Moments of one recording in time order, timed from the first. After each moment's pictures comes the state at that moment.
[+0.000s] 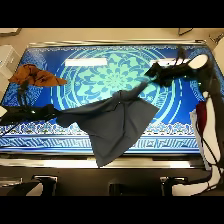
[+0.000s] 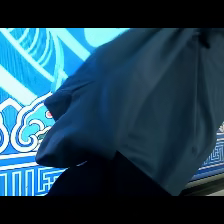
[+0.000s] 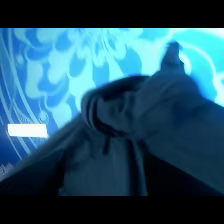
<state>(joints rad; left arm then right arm) 0.08 -1.00 0.89 0.91 -1.12 -1.45 -0.03 -1.67 1.68 -0.90 1.24 1.71</state>
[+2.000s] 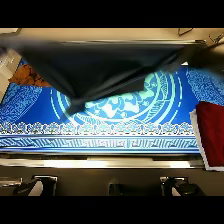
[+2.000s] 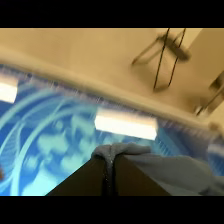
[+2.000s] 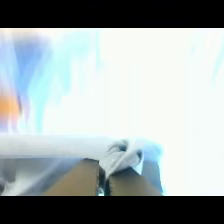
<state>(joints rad) 0.30 -0.77 1.42 0.79 -0.82 -1.42 0.10 -0.86 1.50 -1.27 0.91 1.66</state>
